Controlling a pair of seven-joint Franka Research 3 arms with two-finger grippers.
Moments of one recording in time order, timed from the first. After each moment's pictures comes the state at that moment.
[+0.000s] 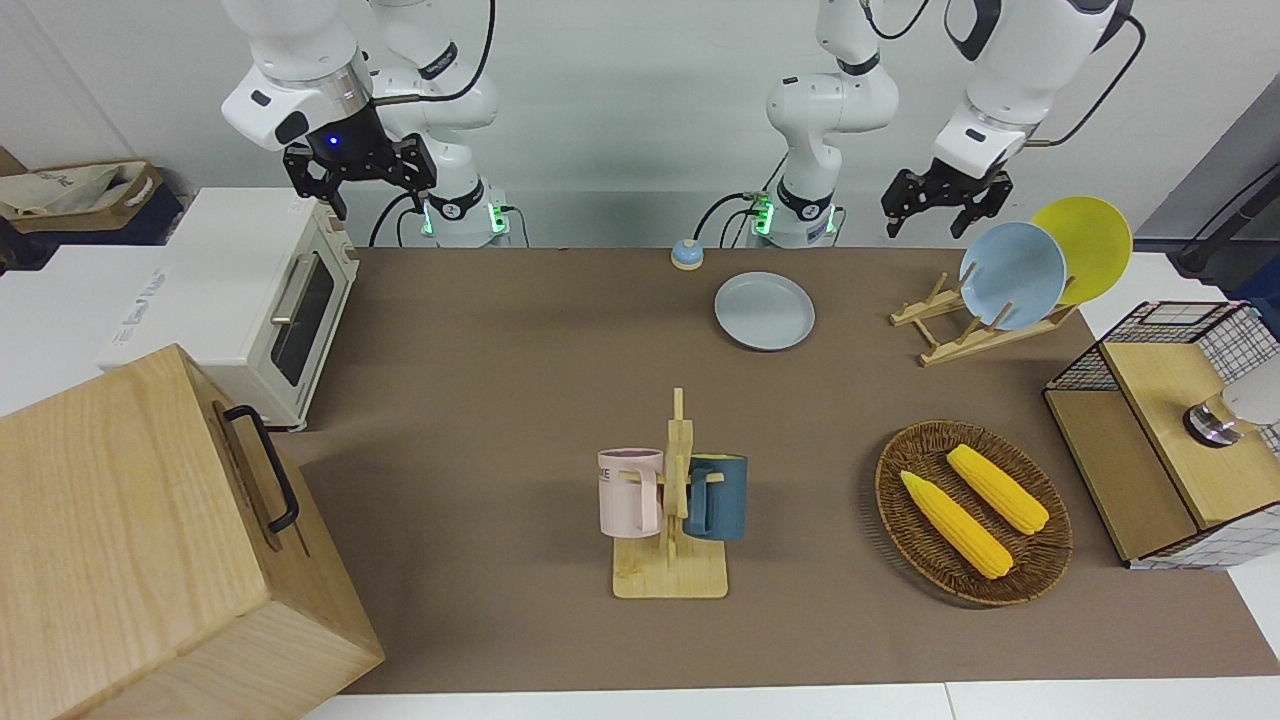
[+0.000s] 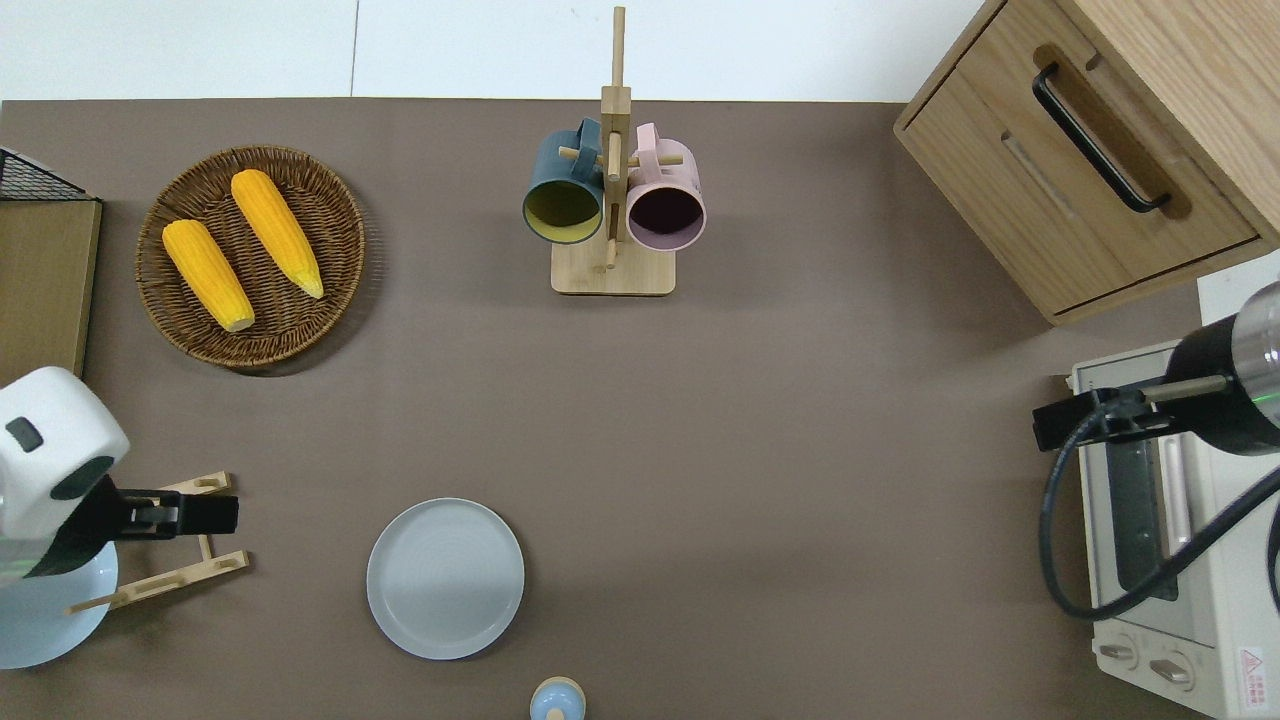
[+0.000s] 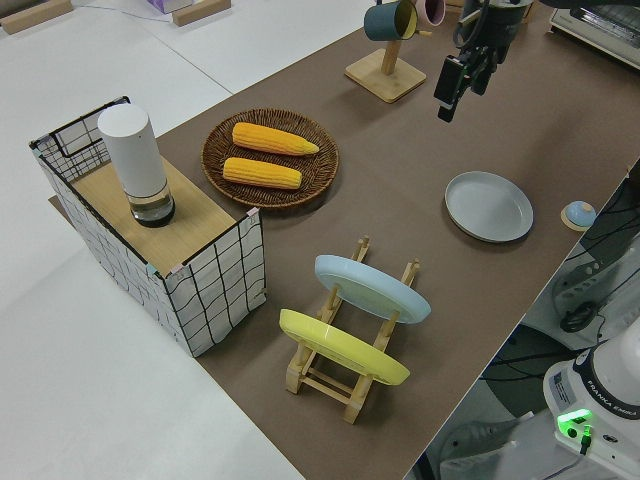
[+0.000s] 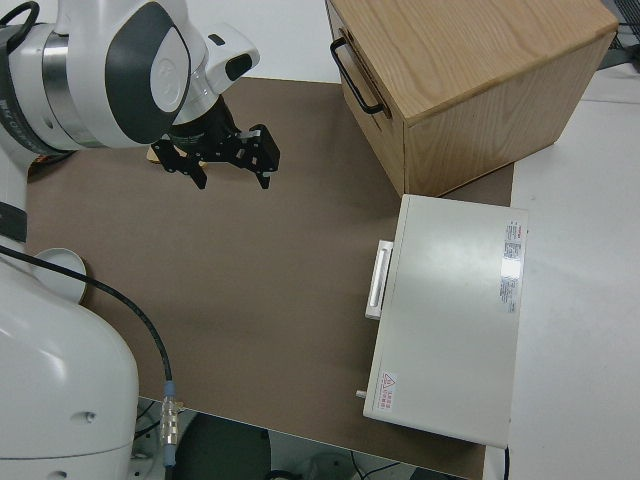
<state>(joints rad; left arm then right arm) -0.01 -0.33 -0.03 -2.05 -0.03 1.66 0.01 -0.03 -0.02 0.14 -1.48 0.00 1.33 0.02</state>
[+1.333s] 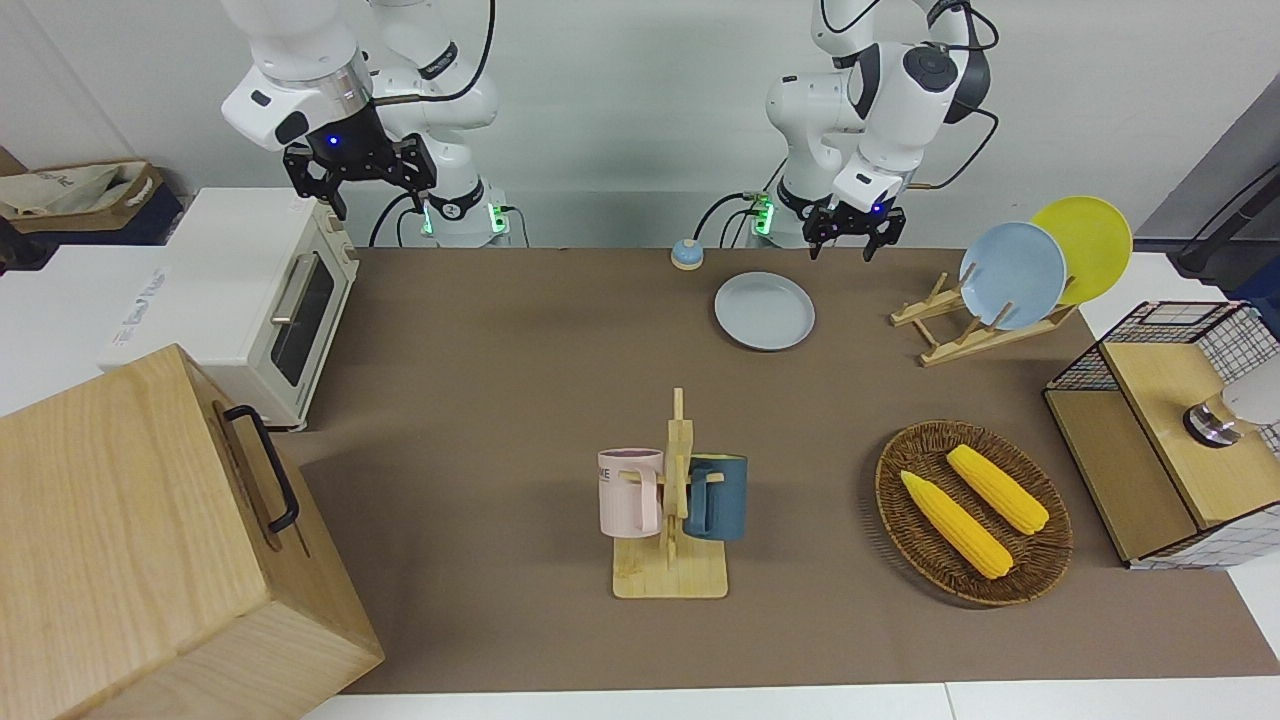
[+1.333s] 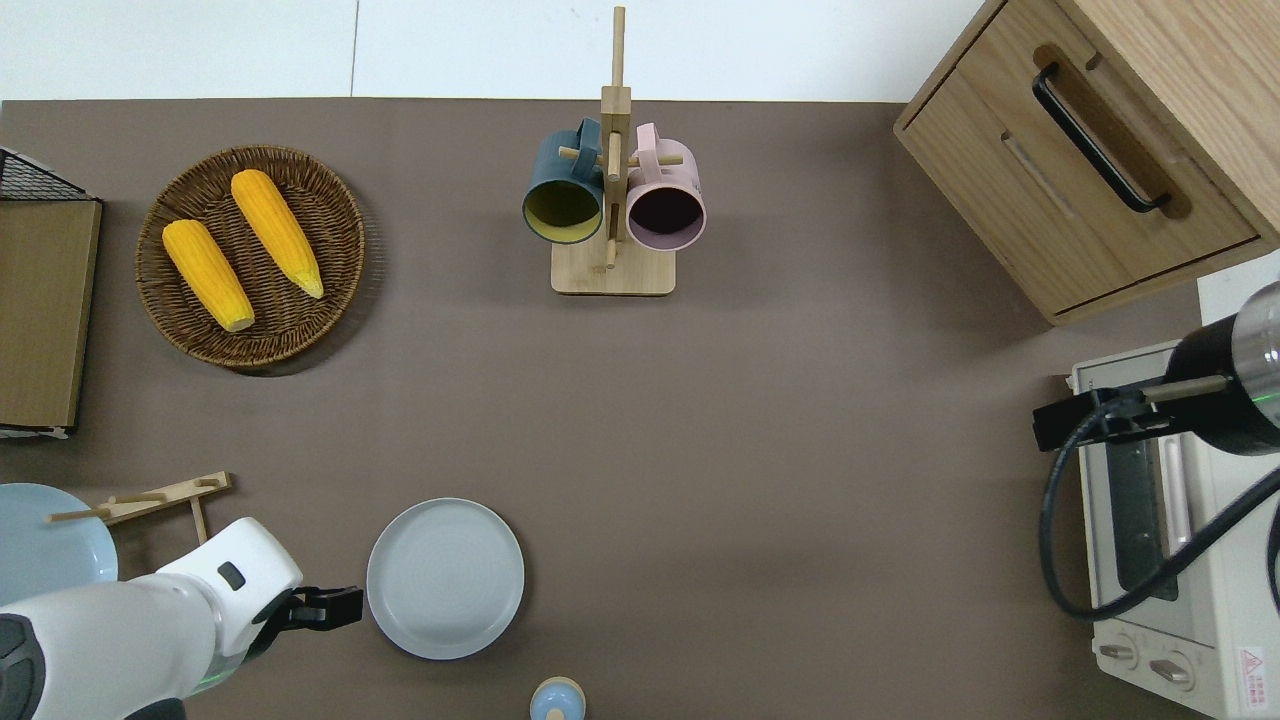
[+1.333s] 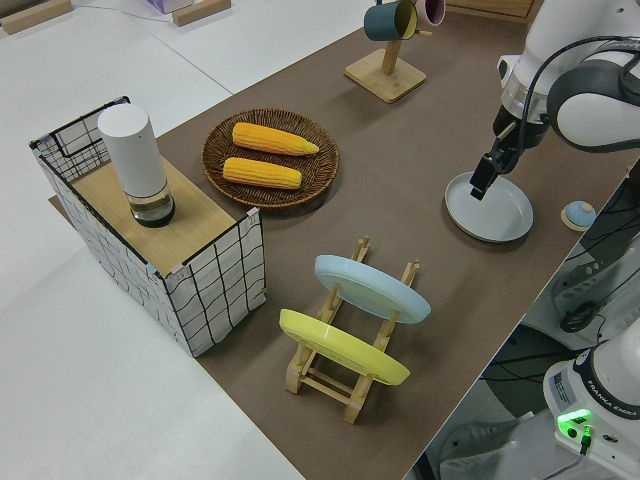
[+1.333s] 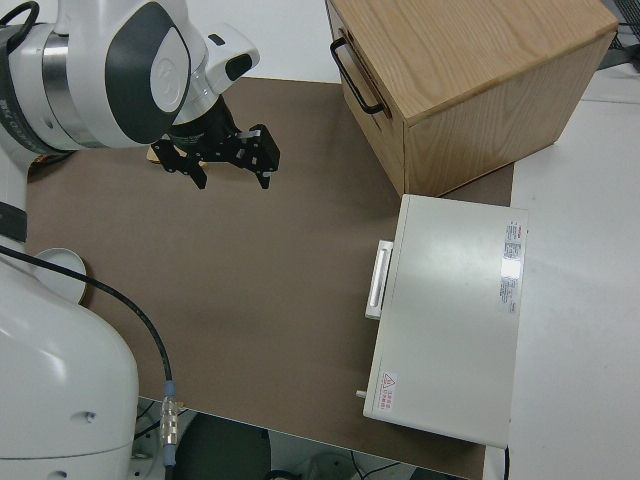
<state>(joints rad) -0.06 -0.57 -0.09 -2.60 -0.10 2.01 -0.04 -0.03 -0.02 0.14 -1.48 0.00 1.33 0.02</state>
